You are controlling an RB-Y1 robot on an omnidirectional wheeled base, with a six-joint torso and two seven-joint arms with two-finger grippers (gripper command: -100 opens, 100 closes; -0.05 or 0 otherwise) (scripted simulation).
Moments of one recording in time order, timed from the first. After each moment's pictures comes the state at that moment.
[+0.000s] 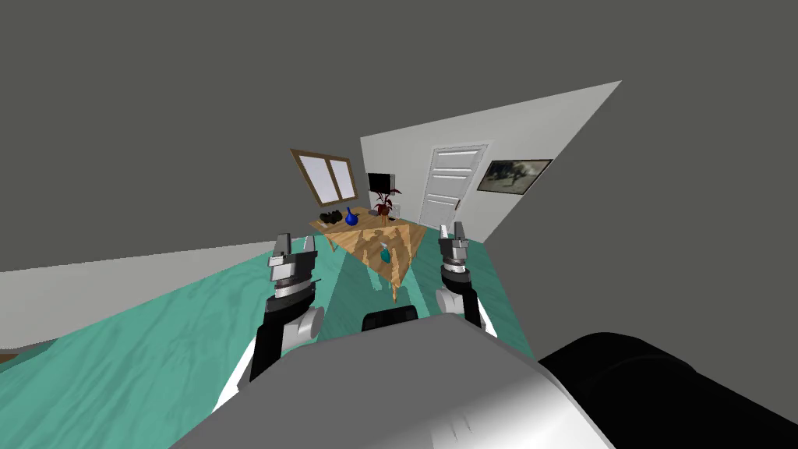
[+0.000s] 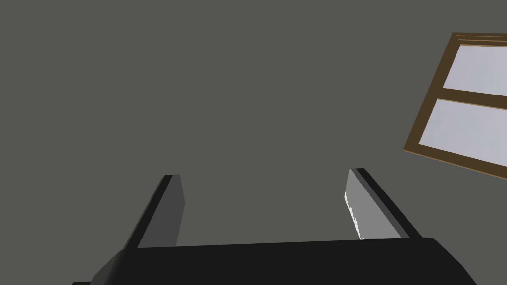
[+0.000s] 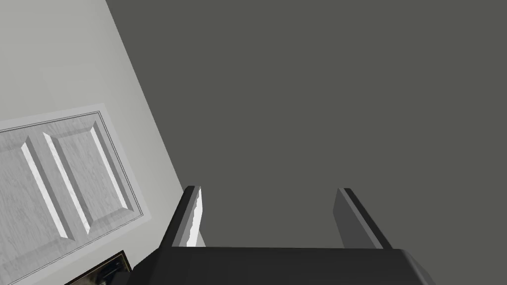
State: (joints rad) left arm 0.47 0.04 0.05 -2.21 0.01 -0.60 0.04; right arm 0.51 -0.03 0.07 -2.31 -0.02 -0.61 0.04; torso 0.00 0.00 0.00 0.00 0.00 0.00
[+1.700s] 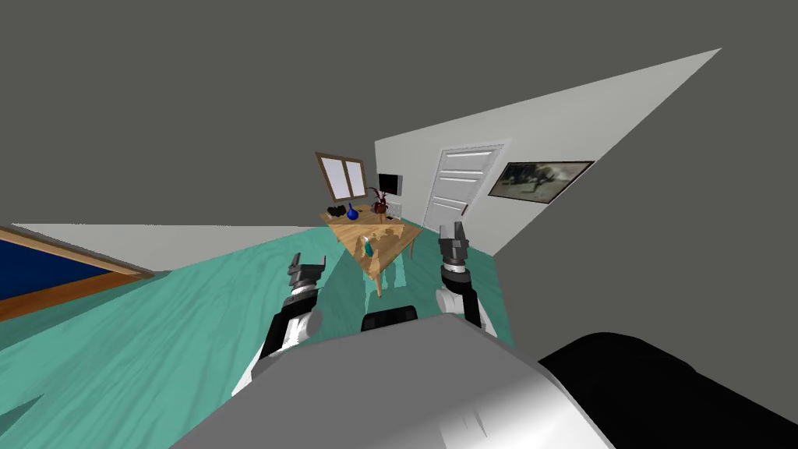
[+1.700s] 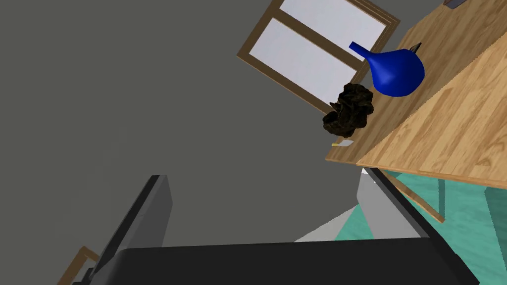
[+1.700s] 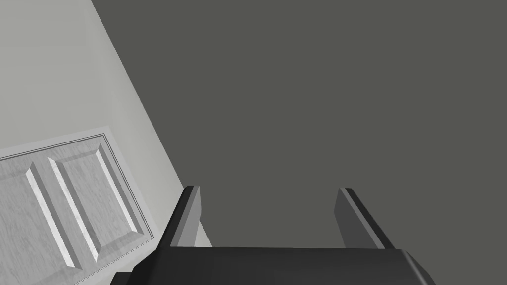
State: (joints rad) left arm 0.39 0.14 0.11 -1.82 0.38 -0.43 0.32; right arm 0.51 -0.03 0.07 -2.31 -0.02 -0.61 0.04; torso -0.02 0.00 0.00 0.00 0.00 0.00
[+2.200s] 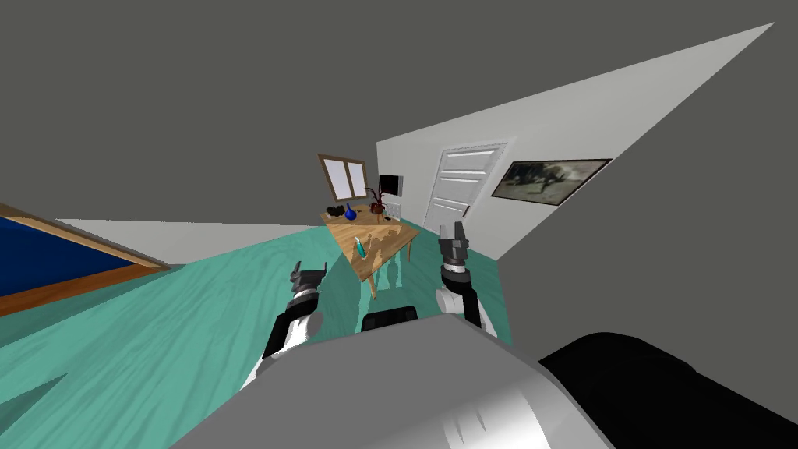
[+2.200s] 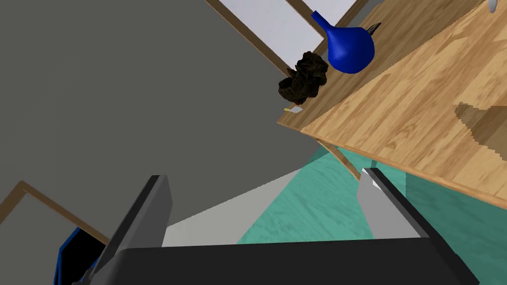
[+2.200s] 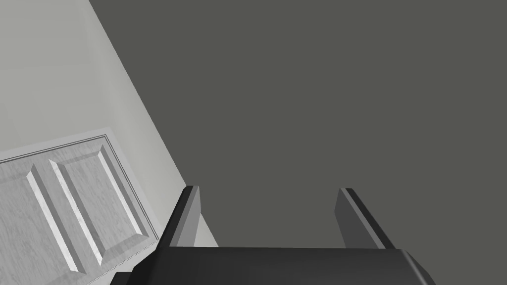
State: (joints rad) left arm 0.36 0.14 0.13 -1.70 0.51 -0.38 0.41; right arm 0.51 -0.03 0.07 -2.31 -0.02 -0.61 0.04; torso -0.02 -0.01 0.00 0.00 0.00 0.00
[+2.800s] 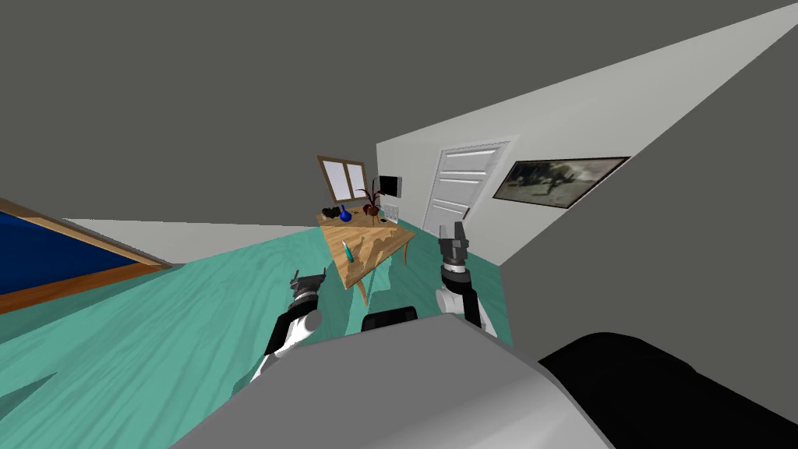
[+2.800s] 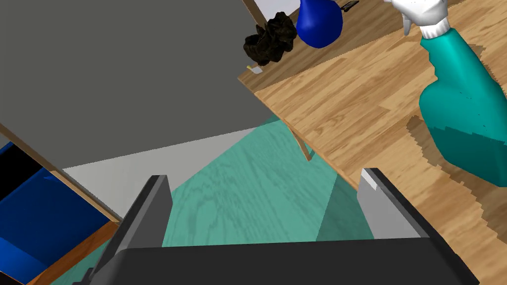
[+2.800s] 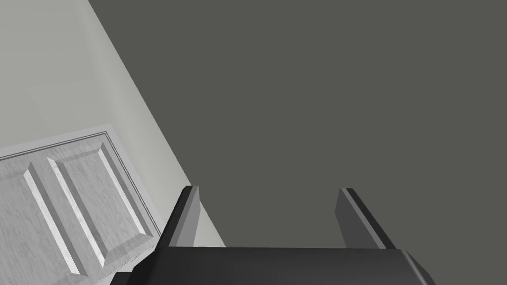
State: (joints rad) left arm 0.30 0.13 0.18 -1.55 0.66 -0.33 0.51; right arm 0.51 -0.03 0.07 -2.31 -0.02 -0.61 0.04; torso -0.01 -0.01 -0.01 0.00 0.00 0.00
